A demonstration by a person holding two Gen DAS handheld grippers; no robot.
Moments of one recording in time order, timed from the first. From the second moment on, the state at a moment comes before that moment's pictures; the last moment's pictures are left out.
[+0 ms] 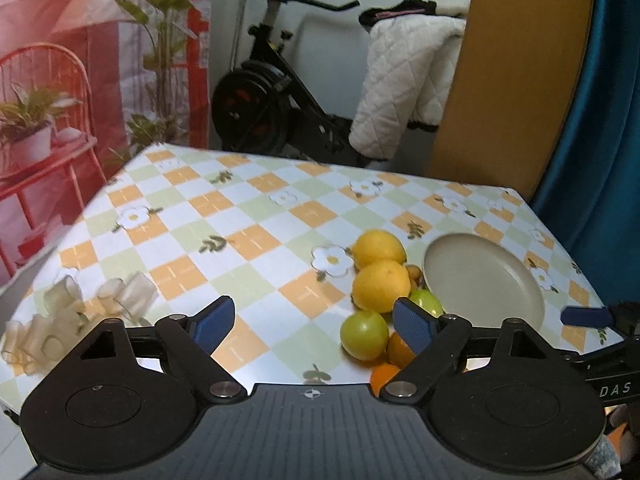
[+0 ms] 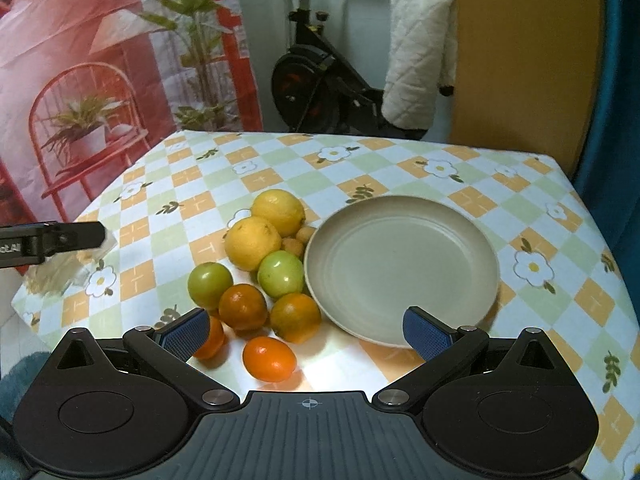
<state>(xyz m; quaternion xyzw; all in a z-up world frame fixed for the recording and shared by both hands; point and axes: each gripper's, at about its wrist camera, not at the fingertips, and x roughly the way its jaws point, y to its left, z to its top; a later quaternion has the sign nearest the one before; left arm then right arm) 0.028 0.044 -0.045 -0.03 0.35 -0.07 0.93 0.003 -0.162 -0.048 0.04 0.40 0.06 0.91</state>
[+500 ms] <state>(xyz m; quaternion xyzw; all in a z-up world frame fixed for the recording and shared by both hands) 0.040 0.052 -0.056 -0.04 0.36 -0.07 0.93 0.009 -0.150 -0.061 -0.01 0.38 0.09 0.92</state>
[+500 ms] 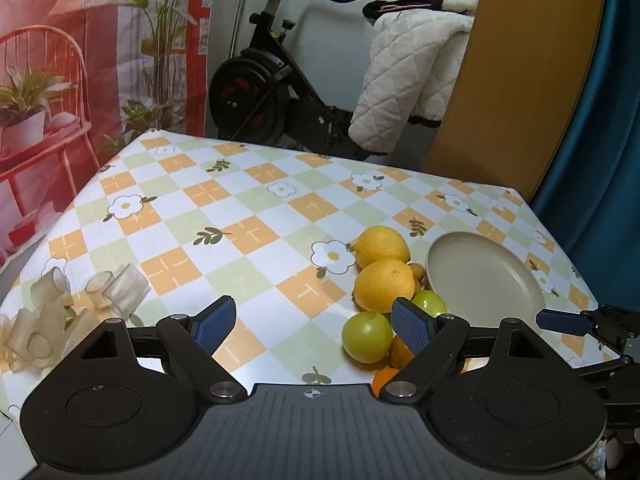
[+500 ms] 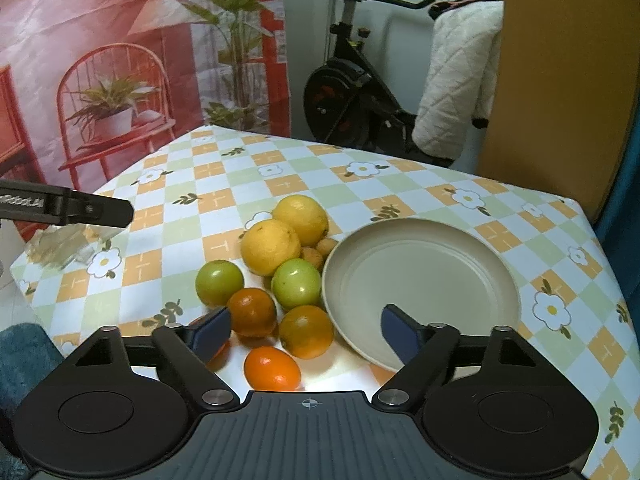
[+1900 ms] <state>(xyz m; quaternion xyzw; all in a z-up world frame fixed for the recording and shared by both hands) 0.038 0.005 -0.064 0.02 0.36 -0.10 0.93 0.001 -0.177 -0.082 0.02 0.36 0.14 0.92</state>
